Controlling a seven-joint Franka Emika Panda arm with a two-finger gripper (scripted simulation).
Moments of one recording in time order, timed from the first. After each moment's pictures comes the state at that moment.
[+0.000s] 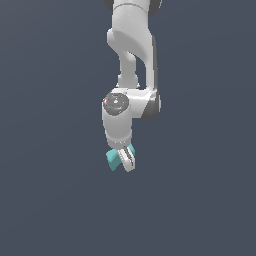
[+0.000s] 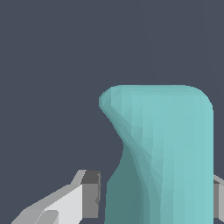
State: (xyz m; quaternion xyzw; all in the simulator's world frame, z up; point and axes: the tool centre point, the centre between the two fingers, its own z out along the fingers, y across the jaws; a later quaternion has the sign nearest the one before) arm 0.040 -0.031 0.098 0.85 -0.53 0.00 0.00
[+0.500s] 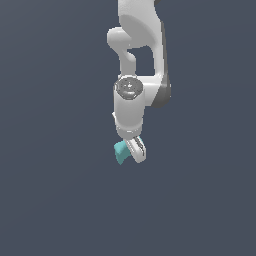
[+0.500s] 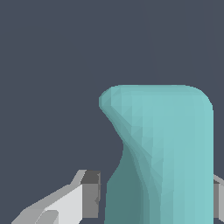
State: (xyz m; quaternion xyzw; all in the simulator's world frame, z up) arm 0.022 0.004 0.132 0.85 -0.53 0.00 0.00
